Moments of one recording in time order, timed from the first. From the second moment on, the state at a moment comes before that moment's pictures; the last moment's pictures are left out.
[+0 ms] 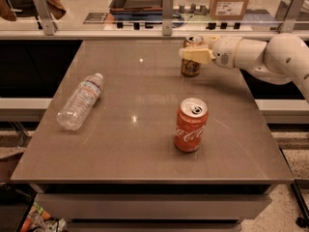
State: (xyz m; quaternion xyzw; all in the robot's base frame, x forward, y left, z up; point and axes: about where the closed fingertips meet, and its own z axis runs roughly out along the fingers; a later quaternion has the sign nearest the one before) arm 0.741 -0.129 0.898 -0.36 0.67 0.27 0.59
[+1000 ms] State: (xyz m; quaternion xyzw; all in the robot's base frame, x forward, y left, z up) arm 0.742 -0.120 0.897 -0.36 0.67 0.28 0.59
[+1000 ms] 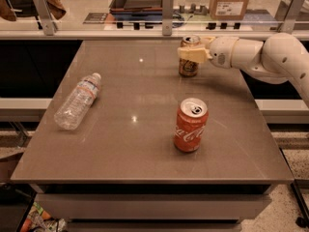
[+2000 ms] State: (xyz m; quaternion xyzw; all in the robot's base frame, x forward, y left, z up) arm 0.740 -0.119 0.959 -0.38 0.64 0.25 0.62
